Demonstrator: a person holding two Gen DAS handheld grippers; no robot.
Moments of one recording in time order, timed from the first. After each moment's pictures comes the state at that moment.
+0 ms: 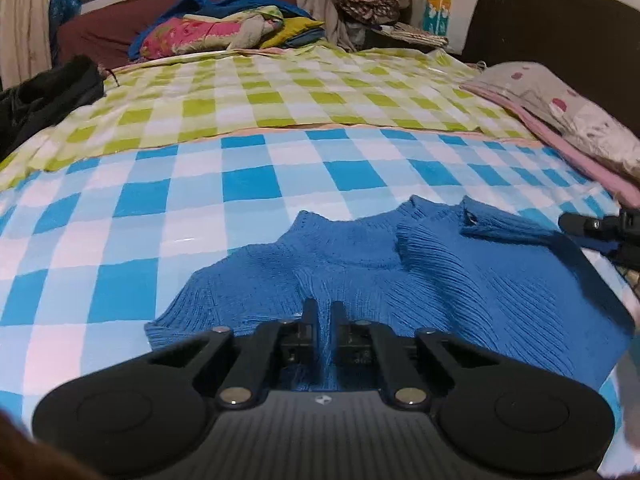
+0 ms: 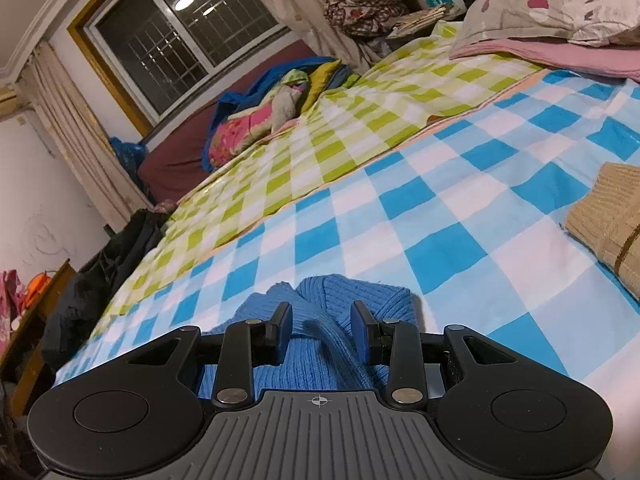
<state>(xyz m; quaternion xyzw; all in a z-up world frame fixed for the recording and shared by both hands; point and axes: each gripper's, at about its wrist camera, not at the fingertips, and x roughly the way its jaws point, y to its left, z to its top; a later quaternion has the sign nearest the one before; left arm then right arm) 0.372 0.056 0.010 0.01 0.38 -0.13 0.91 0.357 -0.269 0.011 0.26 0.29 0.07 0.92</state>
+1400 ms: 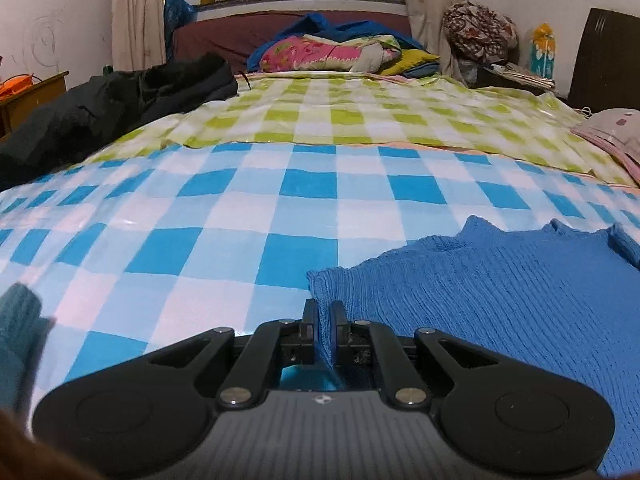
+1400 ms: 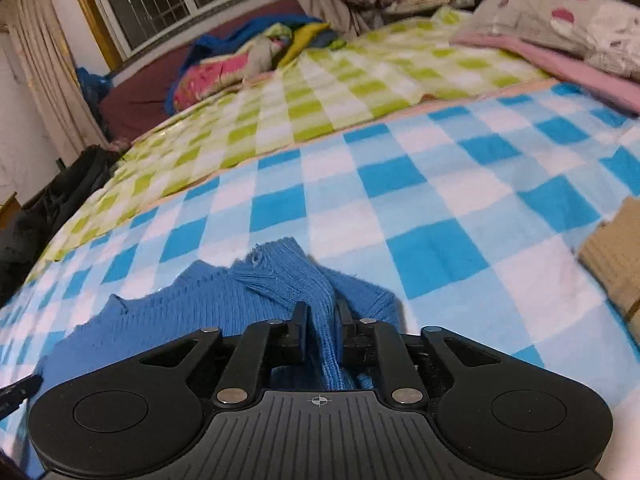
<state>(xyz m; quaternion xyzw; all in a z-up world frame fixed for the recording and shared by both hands) 0.348 0.131 -0.010 -0.02 0.34 0.03 0.94 0.404 -0.245 -0.001 0.16 0.36 0.02 0.92</state>
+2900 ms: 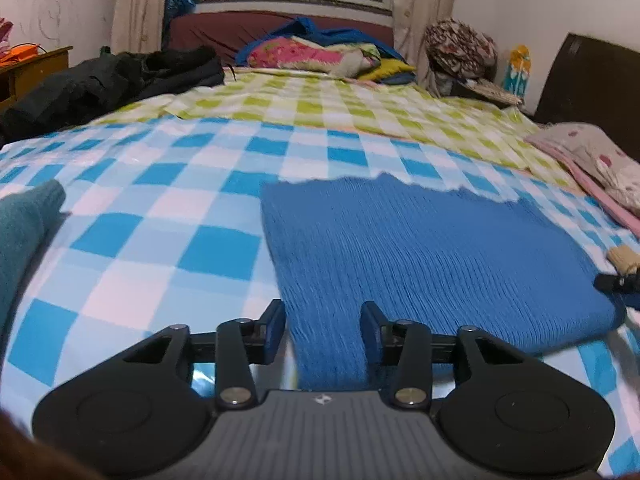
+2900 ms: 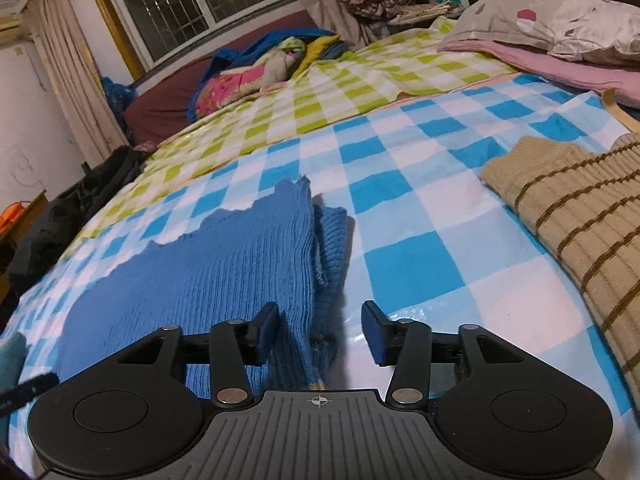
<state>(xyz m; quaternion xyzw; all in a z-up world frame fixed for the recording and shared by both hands) 0.235 0.087 -0.006 -0.07 0.33 0.00 0.94 0.288 -0.279 0.001 0.17 0.34 0.05 0.92</state>
